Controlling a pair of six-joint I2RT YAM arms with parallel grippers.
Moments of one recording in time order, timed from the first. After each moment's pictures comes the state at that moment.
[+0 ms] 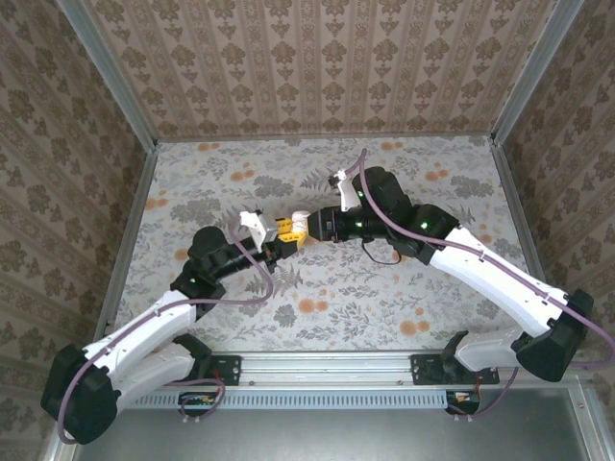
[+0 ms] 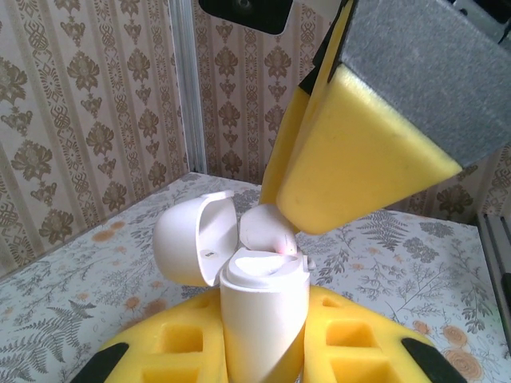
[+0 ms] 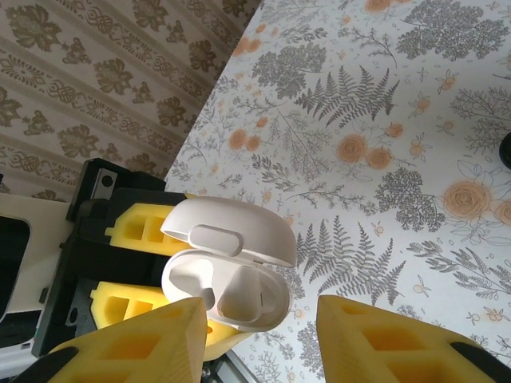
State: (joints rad) left arm -0.66 0.92 0.50 0.46 0.55 0.00; right arm 0.77 1.31 1.33 -0.59 -0.24 0.58
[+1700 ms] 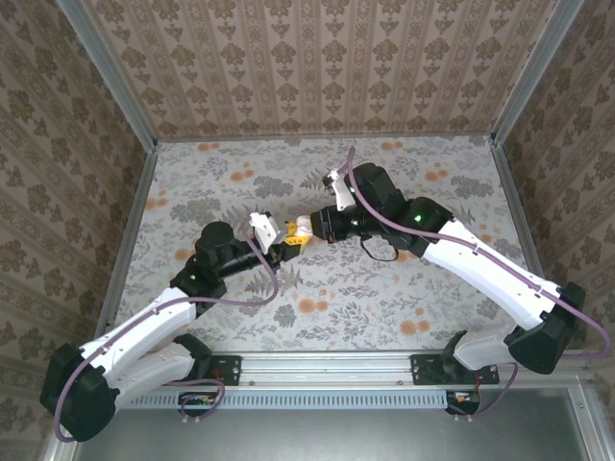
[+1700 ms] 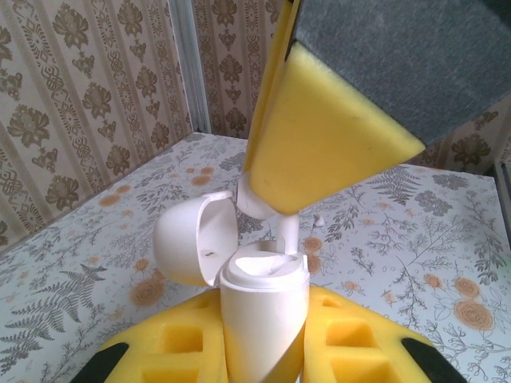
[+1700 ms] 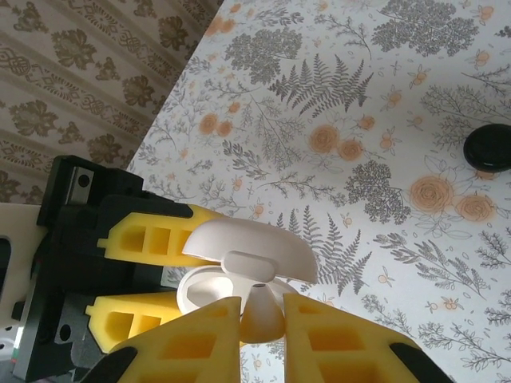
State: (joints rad) left arm -0.69 0.93 0.56 0.27 0.50 0.12; right arm 0.77 1.36 1.41 -0.70 -0.19 0.49
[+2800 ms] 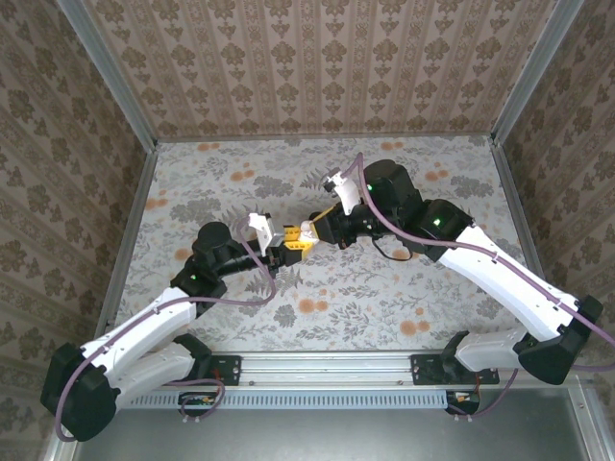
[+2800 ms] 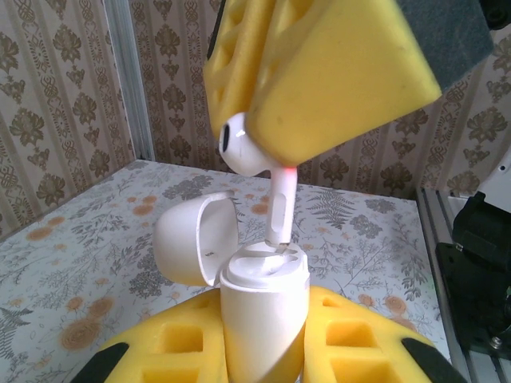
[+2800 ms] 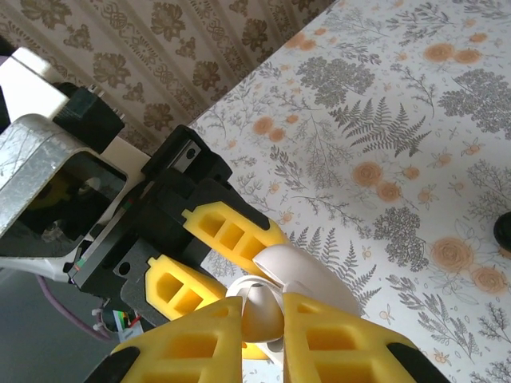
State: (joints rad) left arm -0.68 0.94 0.55 0.35 0.67 0.02; right arm 0.75 1.29 1.41 -0.68 -0.35 0.22
